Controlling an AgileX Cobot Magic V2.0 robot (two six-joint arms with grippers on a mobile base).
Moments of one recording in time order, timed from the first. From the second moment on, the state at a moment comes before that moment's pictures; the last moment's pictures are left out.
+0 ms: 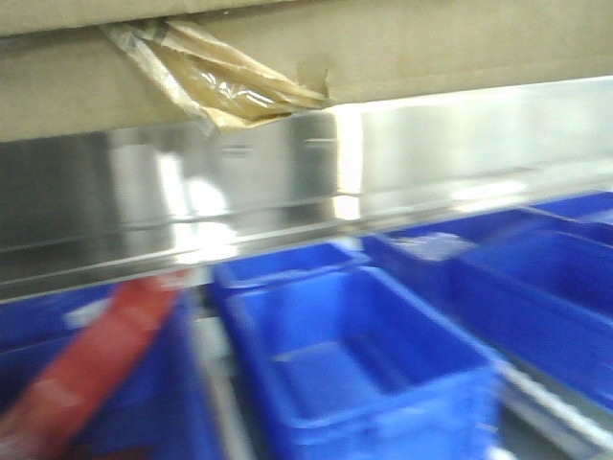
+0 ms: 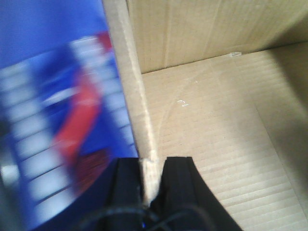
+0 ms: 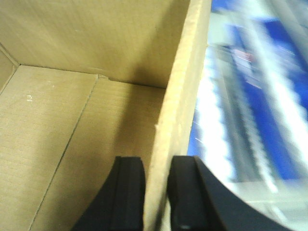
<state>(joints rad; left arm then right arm) -0.46 1.31 -1.70 0.25 1.22 -0.36 0.48 1.31 -1.72 -0.03 1.14 0.11</state>
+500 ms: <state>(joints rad) -0.46 1.31 -1.70 0.25 1.22 -0.36 0.48 1.31 -1.72 -0.03 1.14 0.11</state>
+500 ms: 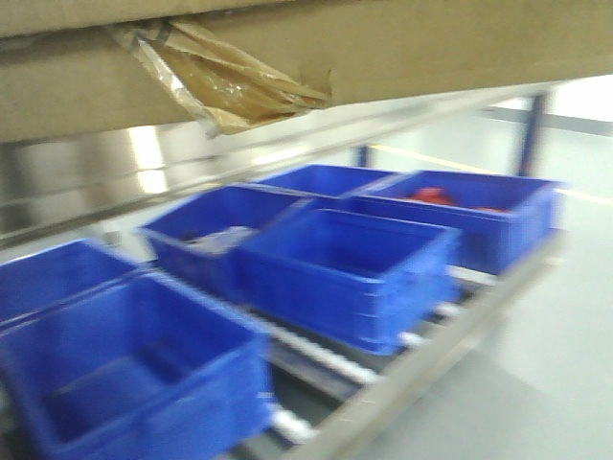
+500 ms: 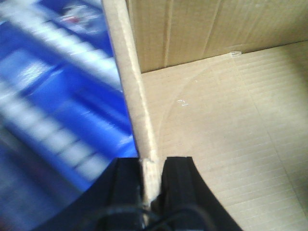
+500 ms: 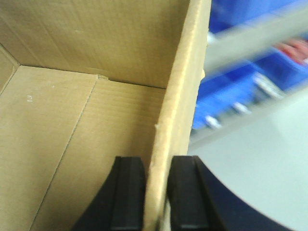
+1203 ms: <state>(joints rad) -0.46 1.31 -1.70 0.25 1.22 -0.36 0.48 1.31 -1.72 -0.03 1.14 0.11</state>
